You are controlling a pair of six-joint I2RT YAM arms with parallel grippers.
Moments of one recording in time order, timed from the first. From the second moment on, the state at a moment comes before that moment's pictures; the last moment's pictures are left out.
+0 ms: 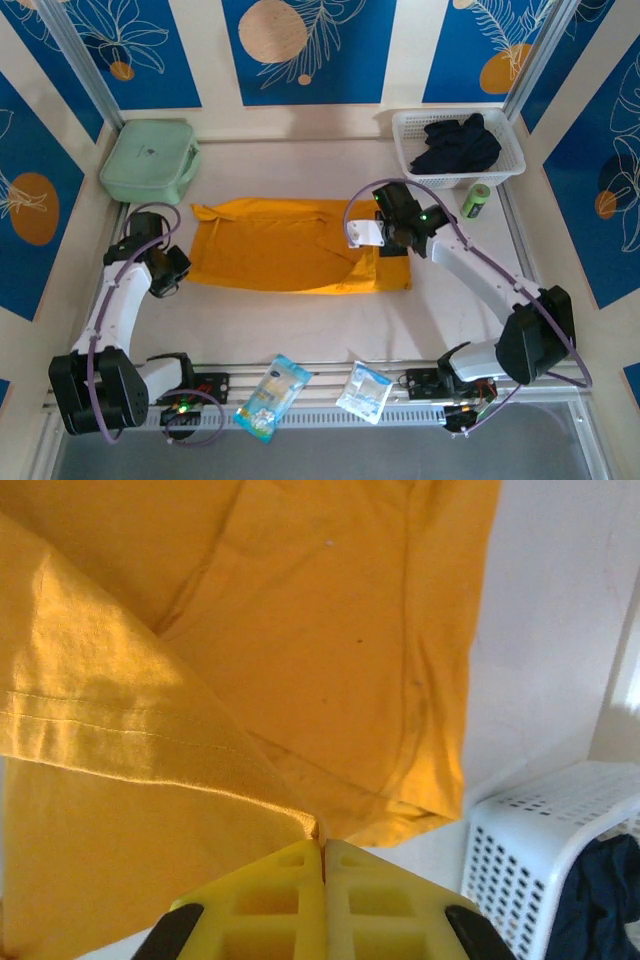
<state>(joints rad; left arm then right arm) 0.12 1.14 0.84 -0.91 0.04 -0.61 0.50 1.39 1.15 -0.80 0.13 -1.17</state>
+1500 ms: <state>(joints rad) 0.07 1.75 1.25 -0.81 -0.07 -0.49 0.32 1.88 1.55 -0.78 0.14 -1.19</state>
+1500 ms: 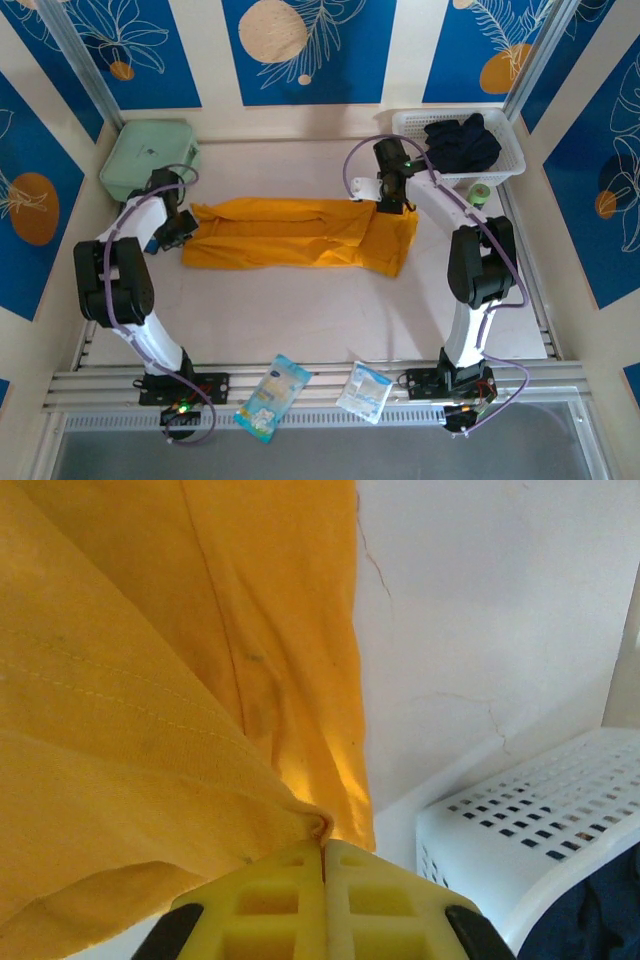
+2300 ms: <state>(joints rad) 0.04 1.67 1.27 -0.88 -0.18 -0.48 0.28 2.10 1.75 -0.84 0.13 -0.65</state>
